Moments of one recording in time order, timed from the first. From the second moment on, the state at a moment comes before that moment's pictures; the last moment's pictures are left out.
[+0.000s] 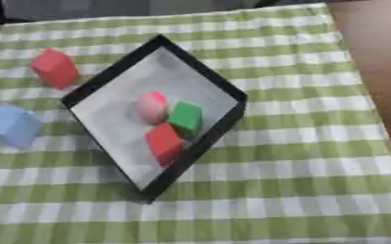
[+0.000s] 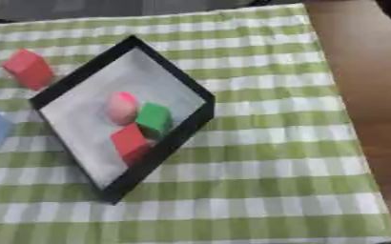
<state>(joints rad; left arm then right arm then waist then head) -0.59 1.11 -0.20 -1.20 -0.28 -0.48 -0.55 -0.54 -0.72 0.01 -1.98 -0.47 0.13 0.13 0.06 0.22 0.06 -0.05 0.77</state>
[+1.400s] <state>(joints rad) -0.79 0.97 -0.21 -0.99 -0.42 -0.55 -0.56 -0.53 -0.71 0.01 -1.98 -0.47 0.14 0.12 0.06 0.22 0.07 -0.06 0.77</state>
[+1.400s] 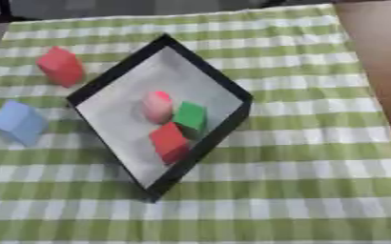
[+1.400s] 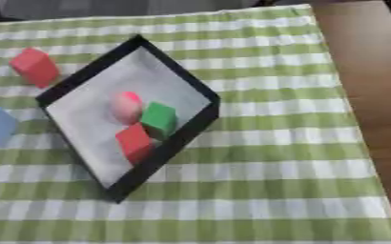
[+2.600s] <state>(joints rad) -0.68 0.99 -0.26 -1.13 -0.19 -0.47 -0.65 -0.46 -0.67 0.00 -1.98 -0.47 0.15 0.14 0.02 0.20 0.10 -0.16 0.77</state>
